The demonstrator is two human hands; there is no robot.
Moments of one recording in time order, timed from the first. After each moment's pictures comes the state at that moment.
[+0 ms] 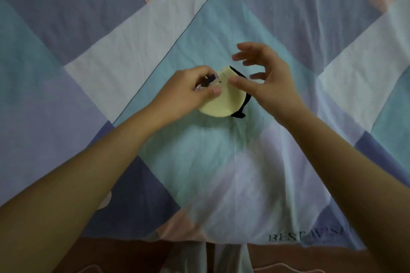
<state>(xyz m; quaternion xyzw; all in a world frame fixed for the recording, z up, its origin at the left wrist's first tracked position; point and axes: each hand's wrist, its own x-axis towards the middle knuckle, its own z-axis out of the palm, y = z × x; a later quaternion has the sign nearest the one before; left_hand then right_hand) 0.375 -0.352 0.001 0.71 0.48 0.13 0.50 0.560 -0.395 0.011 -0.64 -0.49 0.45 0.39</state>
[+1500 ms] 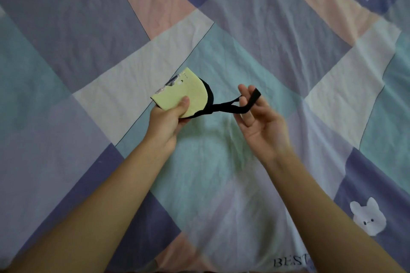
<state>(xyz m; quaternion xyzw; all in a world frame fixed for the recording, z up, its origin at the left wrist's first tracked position) 0.369 -0.368 -0.005 0.19 0.59 0.42 0.67 0.542 -0.431 0.004 -0.38 0.03 0.67 0.64</state>
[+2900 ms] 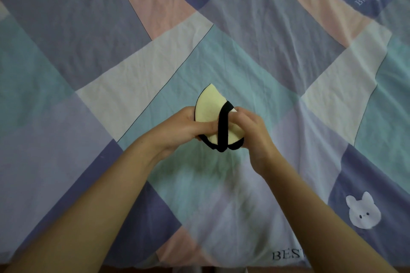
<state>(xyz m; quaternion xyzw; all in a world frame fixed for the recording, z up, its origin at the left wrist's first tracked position) 0.360 -0.392 0.032 0.53 0.44 0.10 0.72 0.513 -0.452 0.030 -0.63 -0.32 0.58 0.40</state>
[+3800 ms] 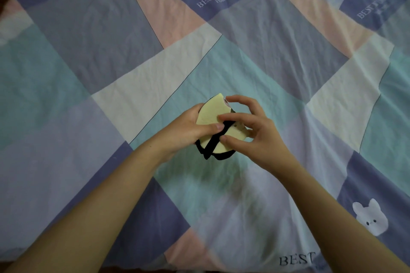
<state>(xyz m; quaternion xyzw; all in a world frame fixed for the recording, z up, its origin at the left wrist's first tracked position) 0.344 -0.392 0.034 0.52 0.48 0.13 0.69 0.514 -0.457 0.034 -0.58 -0.58 0.42 0.39</state>
